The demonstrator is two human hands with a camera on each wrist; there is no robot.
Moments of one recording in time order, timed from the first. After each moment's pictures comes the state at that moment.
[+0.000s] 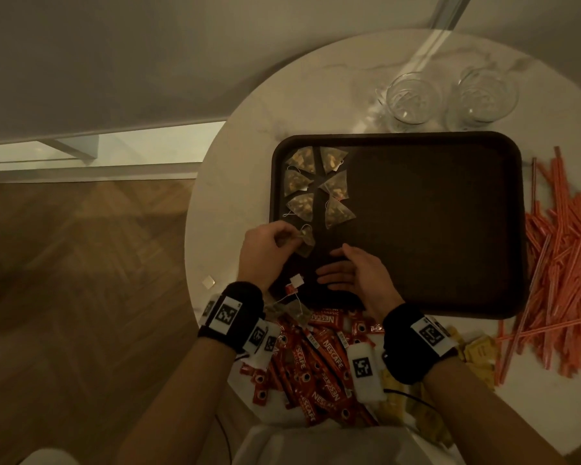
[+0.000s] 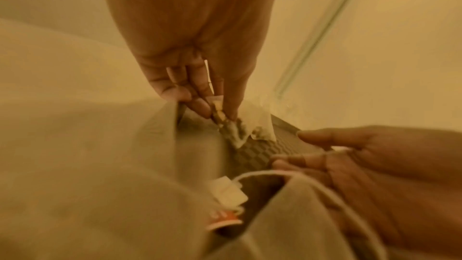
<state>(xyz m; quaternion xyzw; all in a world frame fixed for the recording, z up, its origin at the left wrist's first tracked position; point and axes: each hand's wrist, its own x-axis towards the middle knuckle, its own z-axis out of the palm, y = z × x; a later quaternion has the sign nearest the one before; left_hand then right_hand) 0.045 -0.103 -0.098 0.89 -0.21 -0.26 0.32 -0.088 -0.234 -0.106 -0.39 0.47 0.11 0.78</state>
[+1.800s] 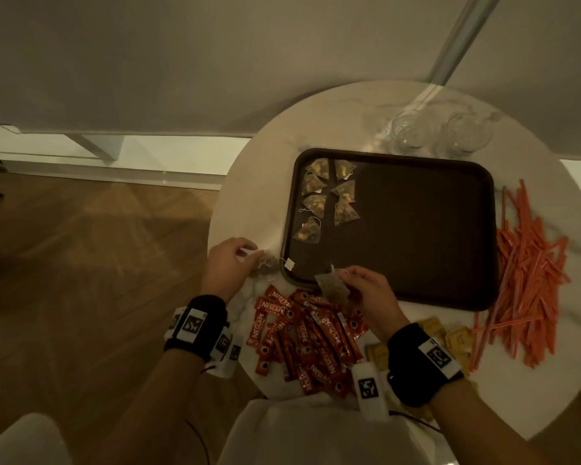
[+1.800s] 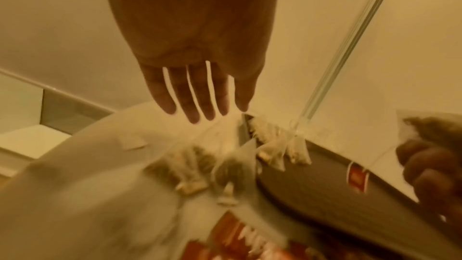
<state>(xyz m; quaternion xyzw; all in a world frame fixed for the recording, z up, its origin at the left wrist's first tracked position) 0.033 0.008 -0.072 0.91 -0.13 -0.22 0.34 -0.140 -0.194 -0.046 -0.46 0.41 0.07 0.78</state>
